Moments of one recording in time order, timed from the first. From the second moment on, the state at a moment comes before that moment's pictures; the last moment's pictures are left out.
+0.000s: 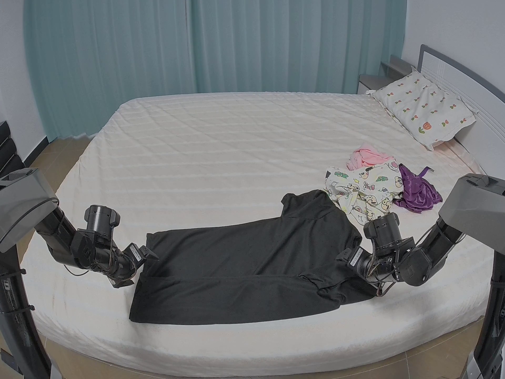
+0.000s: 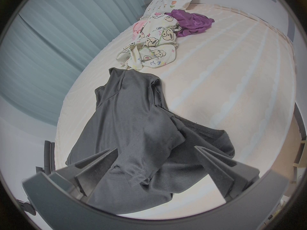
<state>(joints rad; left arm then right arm) 0.00 2.16 -0.84 -0.34 -0.18 -0.77 0.37 2.20 -0.80 -0.55 -0.16 0.92</state>
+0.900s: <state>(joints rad) 0.00 2.16 -0.84 -0.34 -0.18 -0.77 0.34 2.27 -0.82 -0.64 -0.17 0.90</state>
